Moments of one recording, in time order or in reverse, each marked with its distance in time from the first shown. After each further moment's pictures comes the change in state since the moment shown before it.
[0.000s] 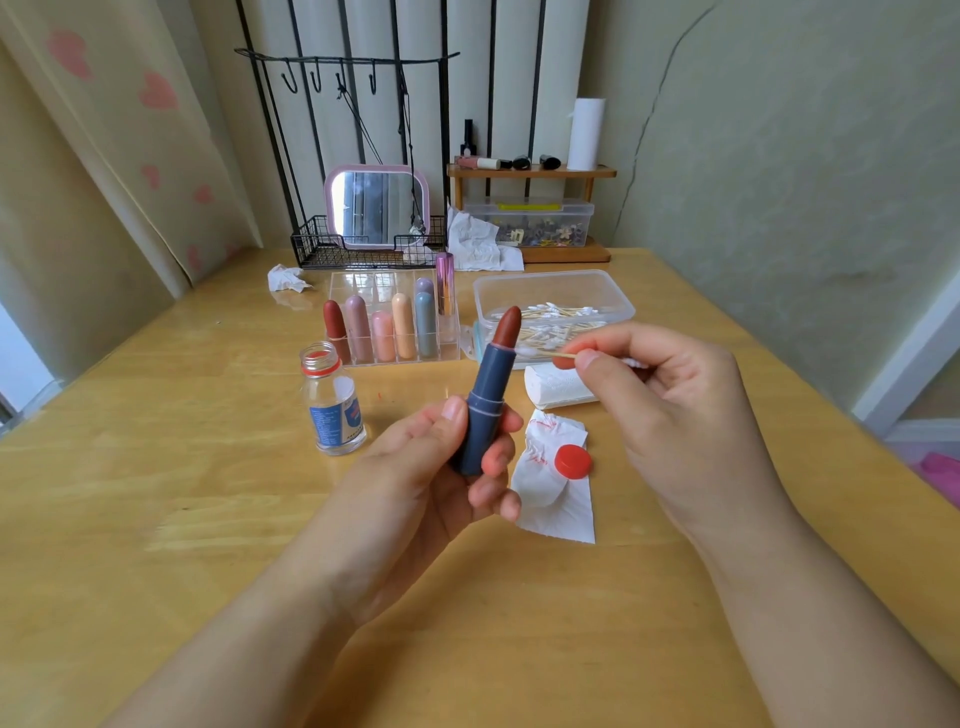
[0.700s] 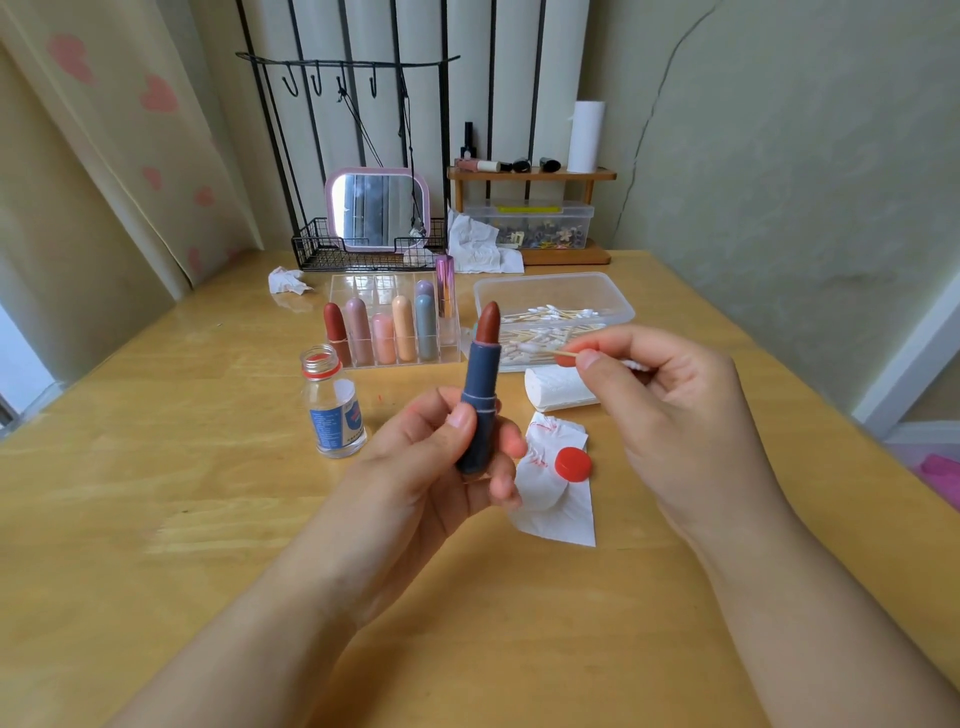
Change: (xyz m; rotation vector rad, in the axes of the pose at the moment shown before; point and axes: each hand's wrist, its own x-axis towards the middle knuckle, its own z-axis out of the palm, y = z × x) left_hand -0.004 0.004 0.002 0.075 0.040 0.079; right_hand 0.000 0.000 0.000 -0.006 0.031 0.020
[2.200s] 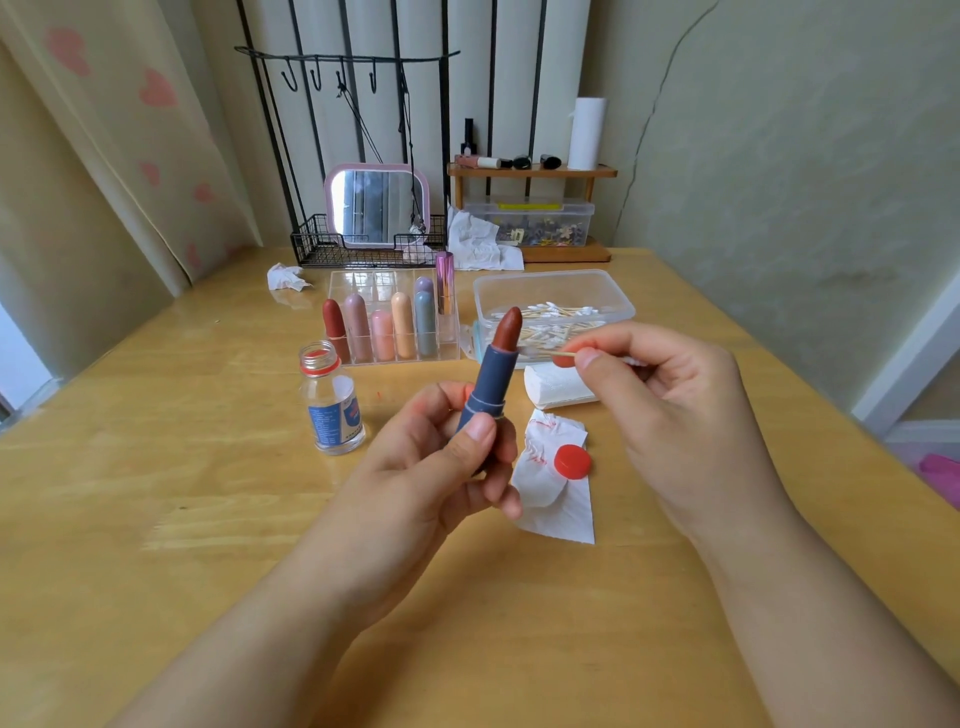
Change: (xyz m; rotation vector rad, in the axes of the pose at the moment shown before) left_hand -0.004 0.002 0.010 0.132 0.029 0.046; right_hand -0.001 -0.001 0.000 -0.003 -0.033 -0.035
